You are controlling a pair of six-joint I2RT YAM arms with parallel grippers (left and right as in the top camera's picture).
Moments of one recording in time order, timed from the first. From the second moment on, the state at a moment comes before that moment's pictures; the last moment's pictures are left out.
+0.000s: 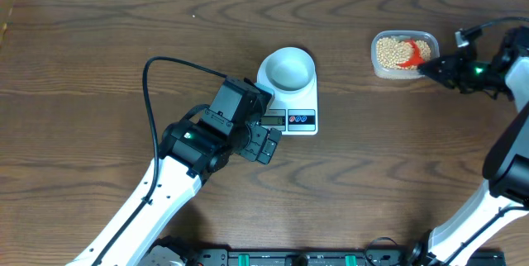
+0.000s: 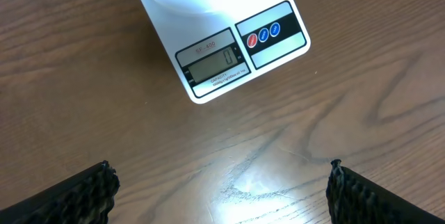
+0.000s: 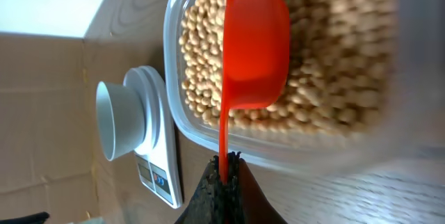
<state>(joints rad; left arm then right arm) -0.56 1.25 1.07 -0.86 0.04 -0.07 -0.44 2.07 1.49 -0.80 -0.95 -0.07</state>
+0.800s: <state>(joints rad) -0.56 1.25 1.07 -0.86 0.04 -0.07 -0.57 2.07 1.49 -0.85 -1.16 -0.12</state>
